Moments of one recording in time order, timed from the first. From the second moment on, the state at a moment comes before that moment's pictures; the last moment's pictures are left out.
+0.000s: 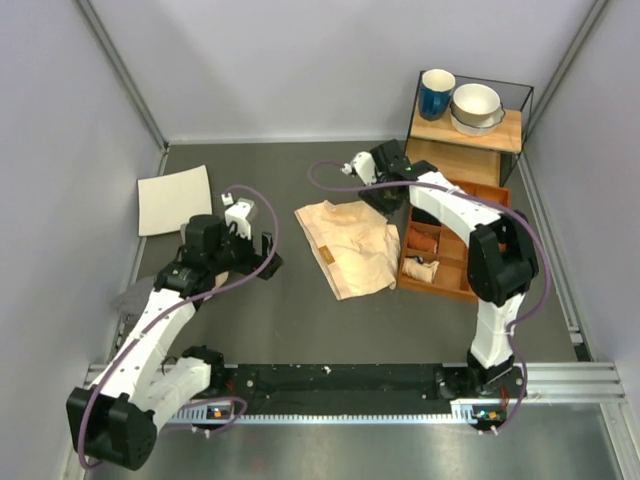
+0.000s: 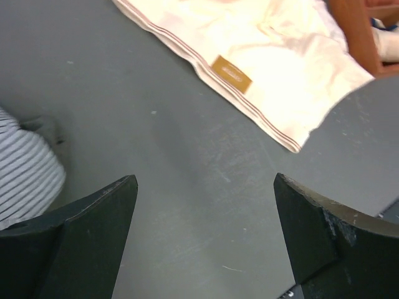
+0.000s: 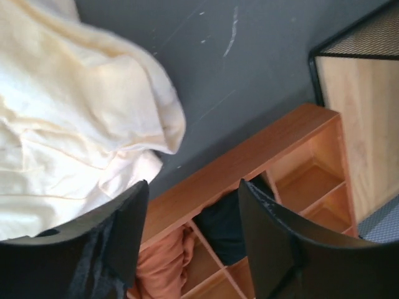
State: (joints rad) left arm -0.24 0.89 0.72 -0.41 0.34 -0.07; right arm 0.49 1.92 1.61 -0.66 0.16 -0.51
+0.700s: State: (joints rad) left arm -0.28 0.92 0.84 -0.55 0.21 -0.11; right arm 0.86 1.68 1.09 -0.60 -0.28 -0.75
